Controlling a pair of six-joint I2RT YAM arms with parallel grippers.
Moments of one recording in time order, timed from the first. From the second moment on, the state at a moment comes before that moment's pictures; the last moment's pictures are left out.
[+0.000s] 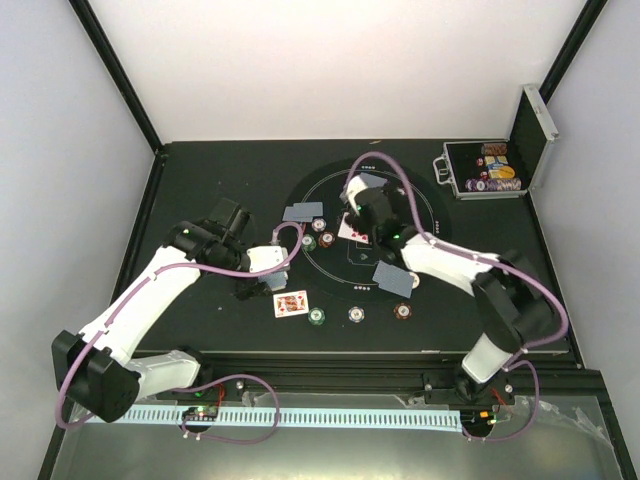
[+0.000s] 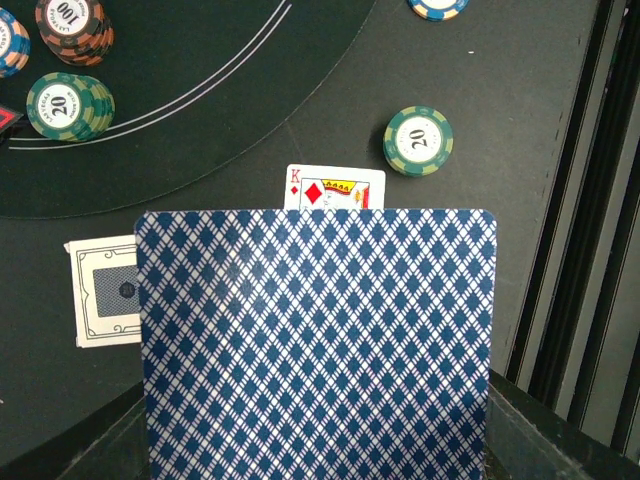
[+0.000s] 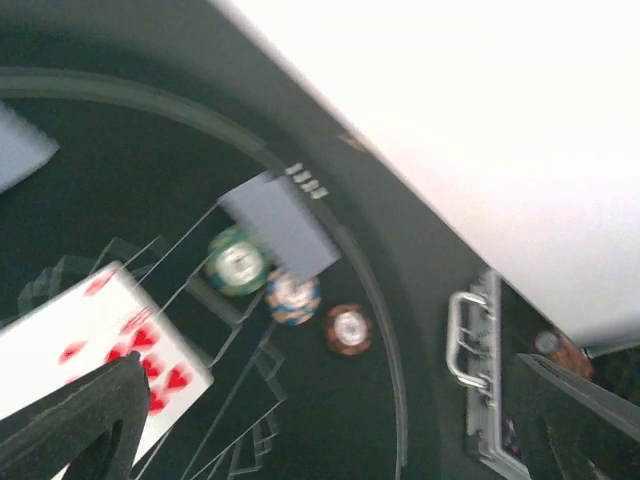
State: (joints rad) left arm -0.44 1.18 1.06 -1.11 0.34 0.81; right arm 0.68 1.70 1.02 0.07 0.55 -0.48
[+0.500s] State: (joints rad) left arm -0.44 1.18 1.08 -1.11 0.34 0.81; right arm 0.38 1.39 1.05 -0.10 -0.07 0.32
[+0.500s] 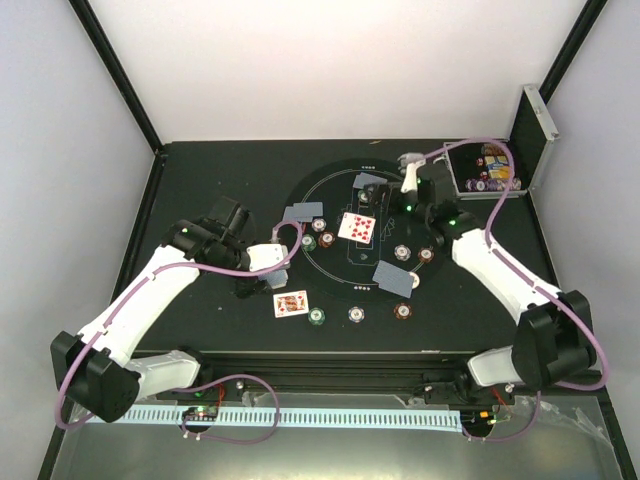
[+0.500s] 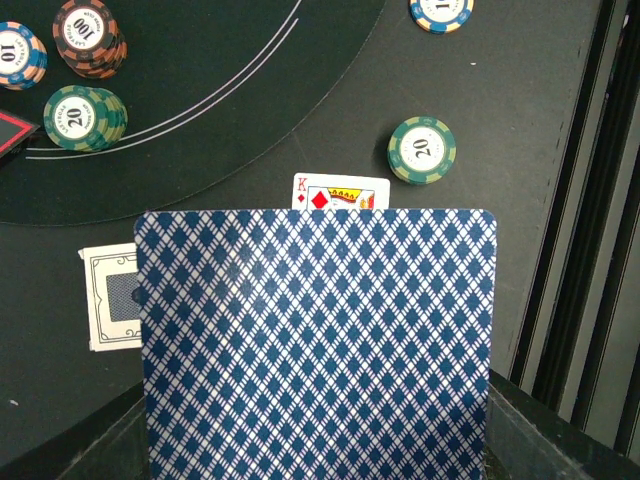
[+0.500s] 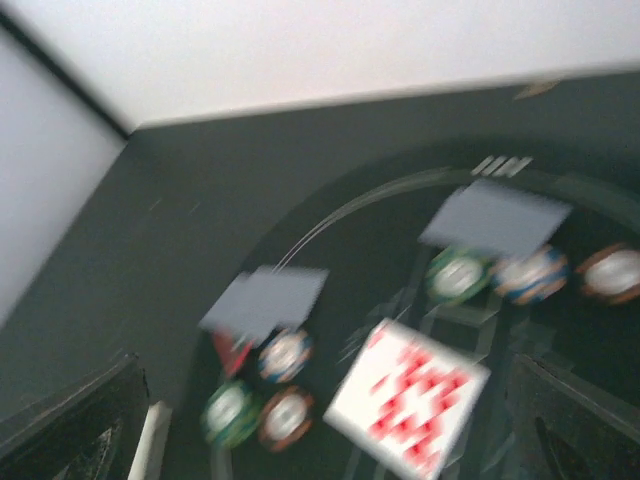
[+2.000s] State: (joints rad) left arm -0.44 1.18 1.08 -1.11 0.35 0.81; right arm 0.88 1.81 0.94 0.52 -0.80 1.16
